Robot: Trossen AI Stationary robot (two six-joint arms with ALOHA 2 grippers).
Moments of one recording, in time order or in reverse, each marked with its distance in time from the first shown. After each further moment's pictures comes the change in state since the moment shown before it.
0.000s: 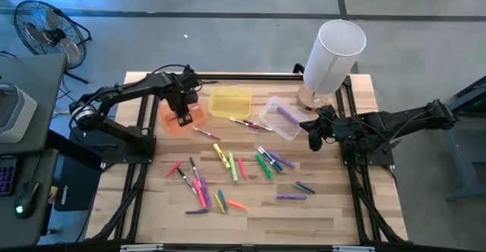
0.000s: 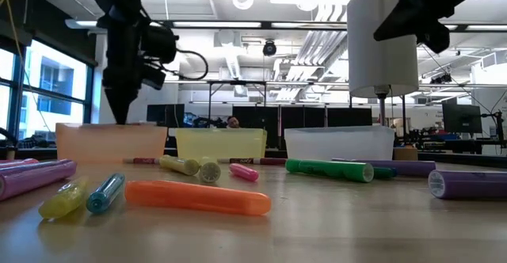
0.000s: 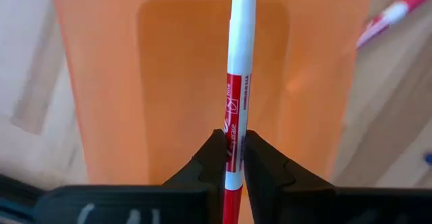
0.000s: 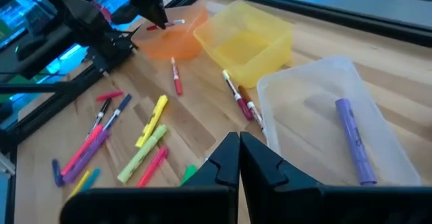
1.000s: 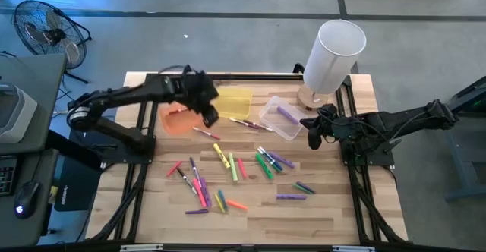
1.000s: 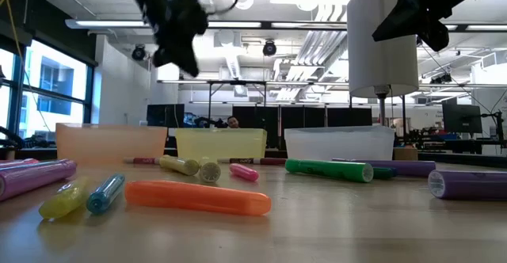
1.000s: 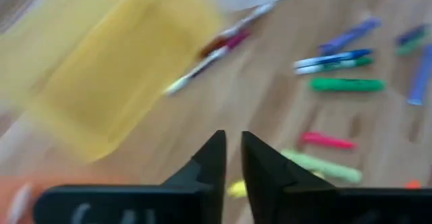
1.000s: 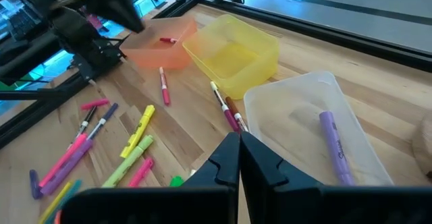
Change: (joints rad) left arm -0.372 -0.040 0.203 0.305 0.109 -0.491; right arm 0.000 0.000 0.000 -0.001 0.058 -0.035
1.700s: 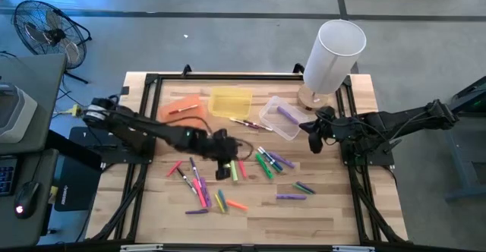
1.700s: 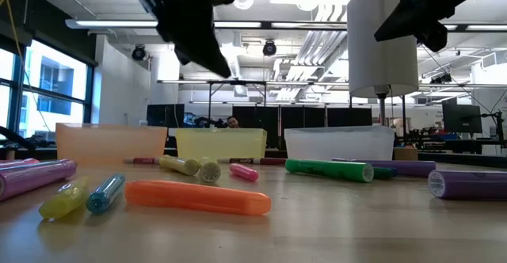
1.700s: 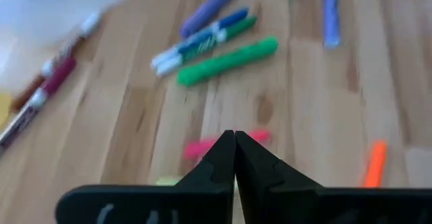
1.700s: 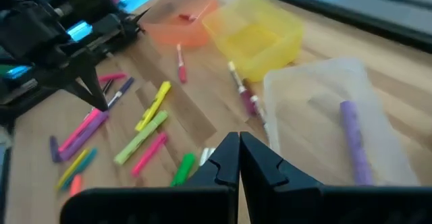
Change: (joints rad) left arm -0.540 0.205 -0.089 0.424 -0.309 -0.037; right arm 0.000 0.000 0.000 -0.006 -0.105 -0.055
